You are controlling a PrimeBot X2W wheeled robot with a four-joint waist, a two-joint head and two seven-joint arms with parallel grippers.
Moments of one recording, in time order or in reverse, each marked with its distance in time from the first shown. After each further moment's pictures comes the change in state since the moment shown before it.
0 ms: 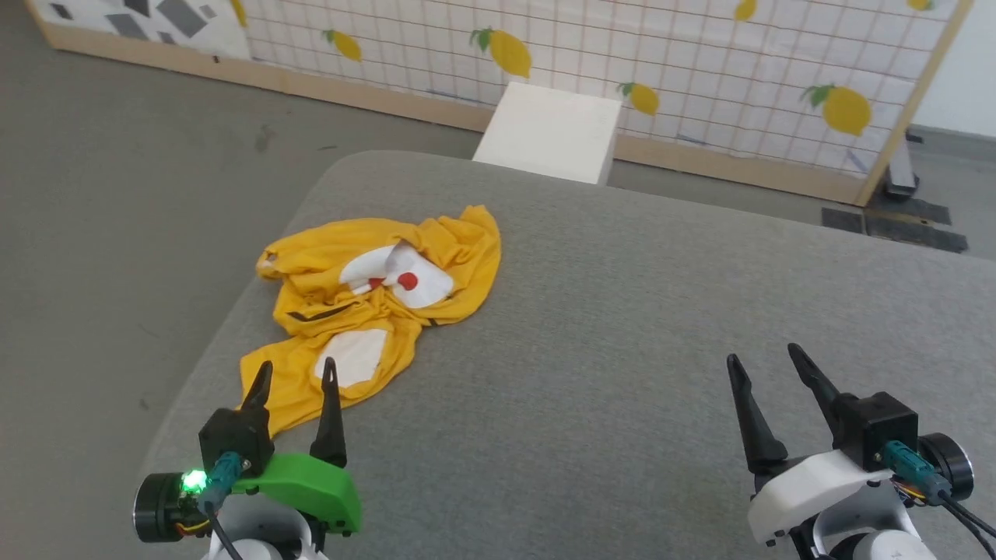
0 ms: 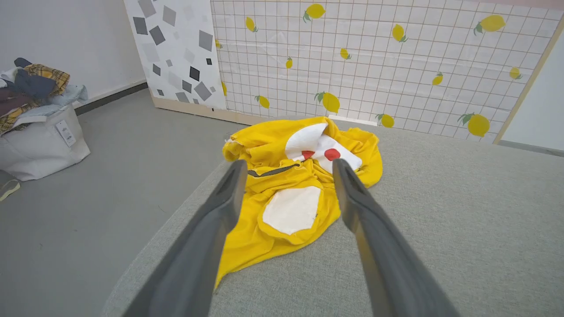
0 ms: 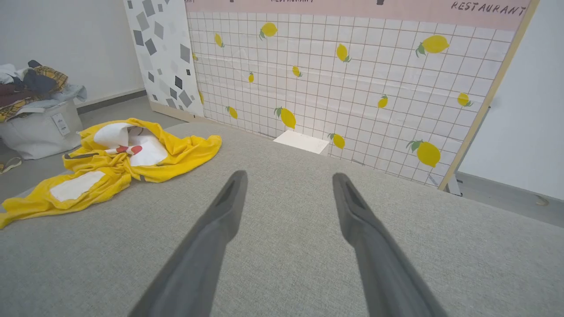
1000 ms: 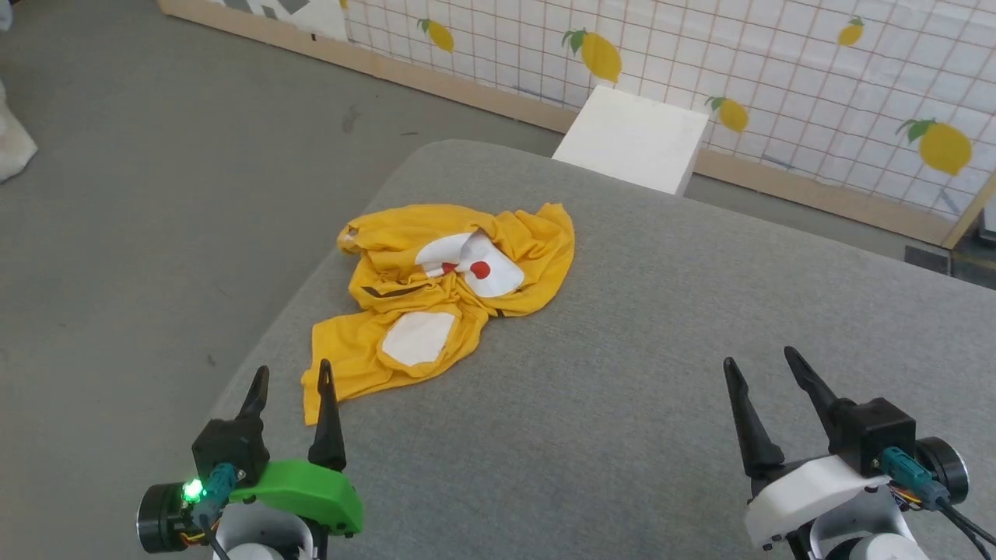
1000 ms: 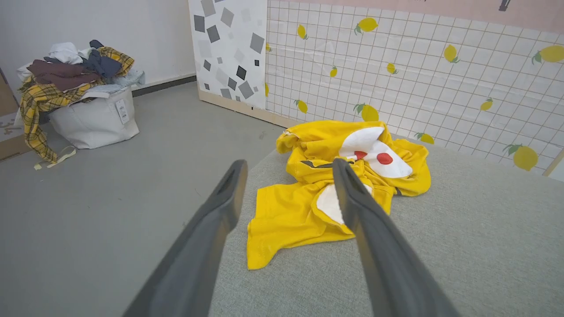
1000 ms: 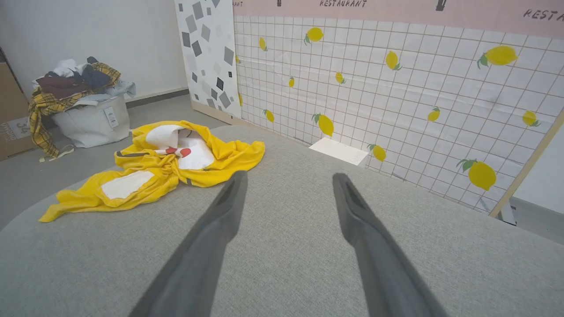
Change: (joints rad) left arm 0.001 0.007 -0.020 0.030 -0.063 0.036 -0.065; right arm 0.004 0.000 0.007 0.014 0.007 0.000 -0.027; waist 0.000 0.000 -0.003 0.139
